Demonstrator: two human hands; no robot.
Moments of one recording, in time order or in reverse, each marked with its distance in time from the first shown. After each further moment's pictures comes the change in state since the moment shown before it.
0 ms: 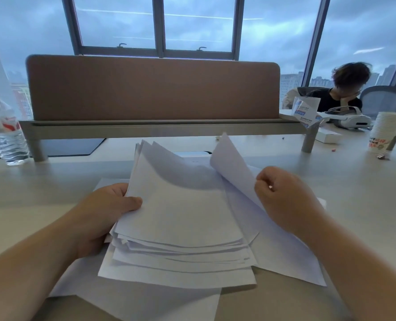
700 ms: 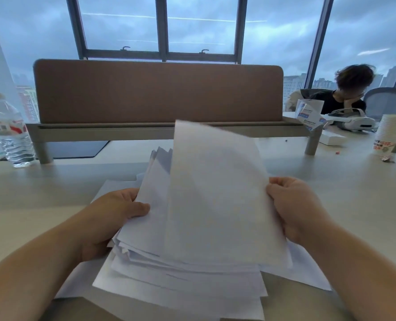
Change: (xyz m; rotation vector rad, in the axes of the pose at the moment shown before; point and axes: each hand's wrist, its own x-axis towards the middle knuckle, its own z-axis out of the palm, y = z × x) left_hand -0.004 0.003 0.000 0.016 -0.078 -0.027; right_hand 0.007 0.002 0.018 0.856 -0.073 0.572
